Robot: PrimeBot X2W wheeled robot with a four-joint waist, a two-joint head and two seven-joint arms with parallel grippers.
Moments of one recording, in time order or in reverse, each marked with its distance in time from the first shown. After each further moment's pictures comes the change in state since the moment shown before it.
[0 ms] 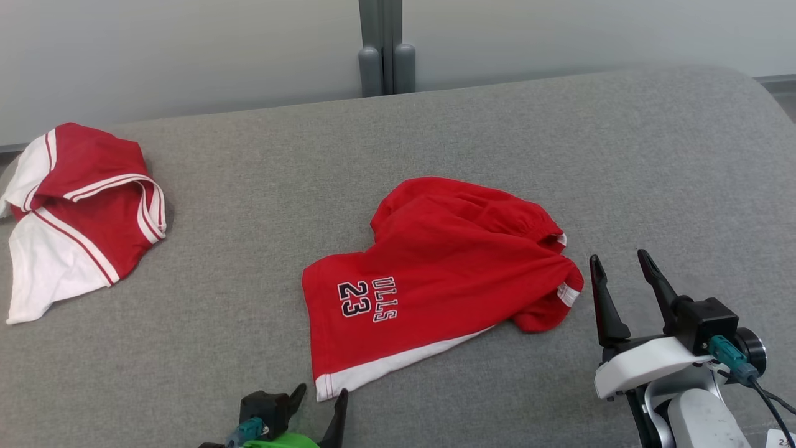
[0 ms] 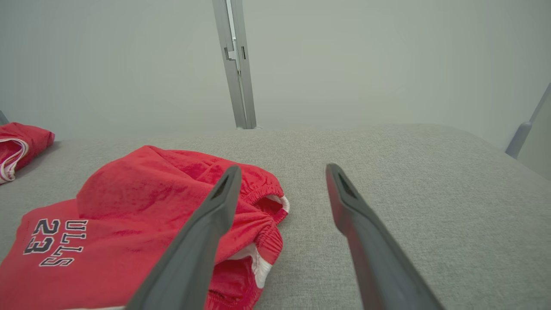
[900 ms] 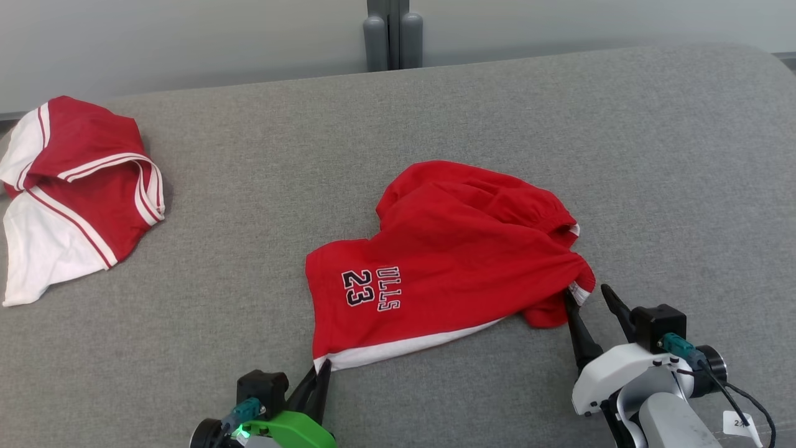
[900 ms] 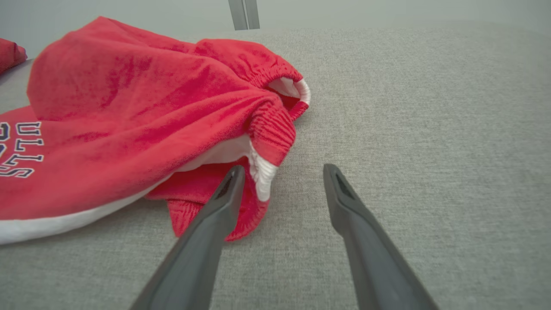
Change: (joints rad) left arm -0.069 0.001 -0.019 0.038 -0.039 0.004 -0.040; right arm -0.101 0.001 0.055 0.322 0.014 0.000 0.000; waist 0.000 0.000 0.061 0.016
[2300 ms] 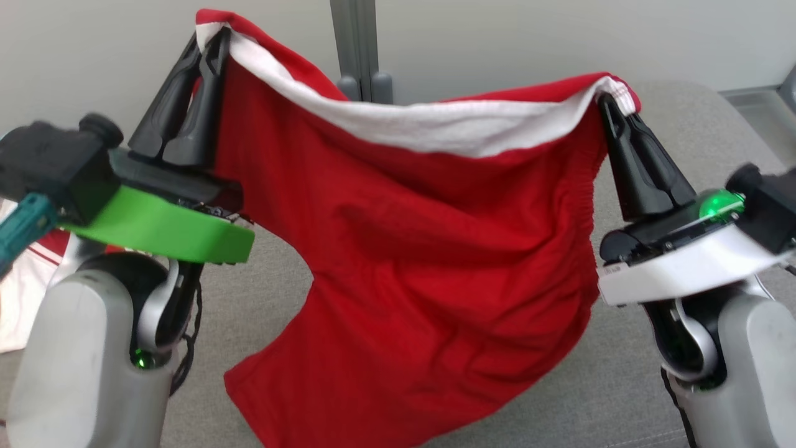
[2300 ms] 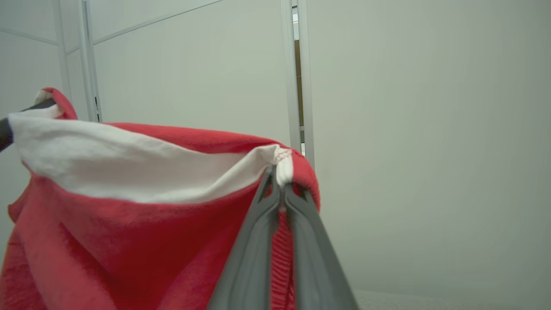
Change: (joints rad) left arm -0.415 0.178 0.120 -0.755 -0.050 0.033 0.235; right arm -0.064 -0.087 0.089 -0.914 0.229 0.000 0.337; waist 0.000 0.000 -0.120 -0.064
